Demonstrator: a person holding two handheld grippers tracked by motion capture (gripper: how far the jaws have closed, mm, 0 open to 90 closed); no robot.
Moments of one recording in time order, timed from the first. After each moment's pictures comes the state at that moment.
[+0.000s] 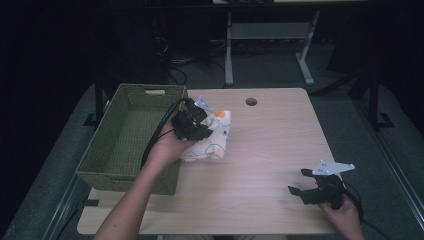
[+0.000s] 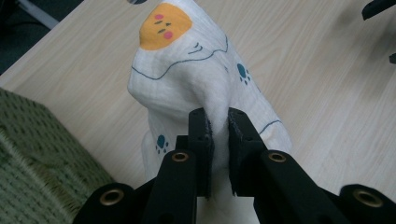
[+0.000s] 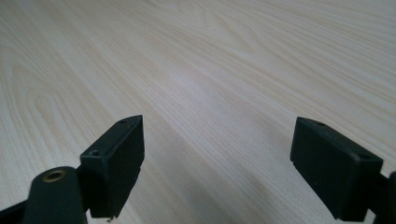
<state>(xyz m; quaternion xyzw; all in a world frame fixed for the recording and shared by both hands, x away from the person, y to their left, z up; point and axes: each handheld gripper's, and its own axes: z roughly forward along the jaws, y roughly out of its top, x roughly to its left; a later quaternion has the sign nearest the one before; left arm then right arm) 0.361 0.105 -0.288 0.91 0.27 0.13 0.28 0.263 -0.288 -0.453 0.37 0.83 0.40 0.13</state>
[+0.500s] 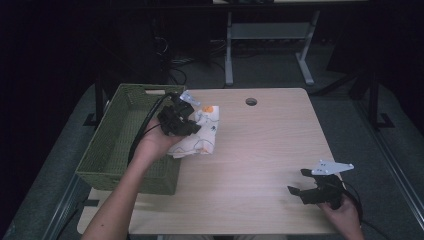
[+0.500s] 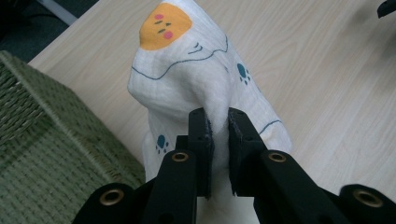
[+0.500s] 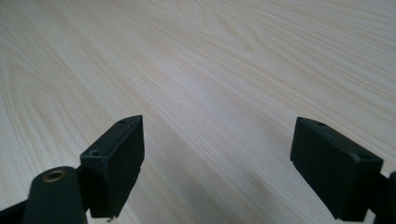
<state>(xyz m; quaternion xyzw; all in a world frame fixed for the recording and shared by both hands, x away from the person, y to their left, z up) 0.364 0.133 -0.274 0.90 0.29 0.14 0.28 0.264 -0.287 -0.454 0.37 0.83 0.39 0.13</state>
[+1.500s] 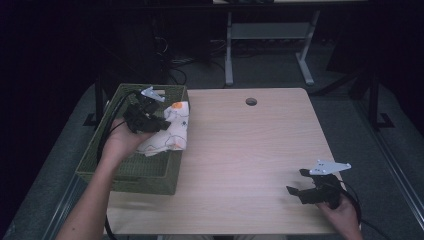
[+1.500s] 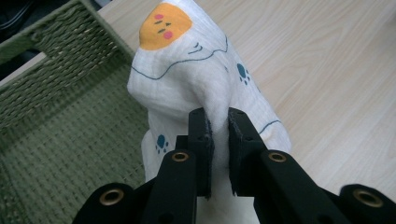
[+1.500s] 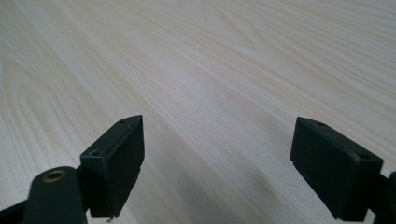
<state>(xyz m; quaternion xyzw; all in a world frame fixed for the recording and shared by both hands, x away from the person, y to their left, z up) 0.367 0.207 -0.268 0.88 0.35 0.15 0.27 0.266 -0.284 -0.457 0.37 0.84 0.39 0.13</state>
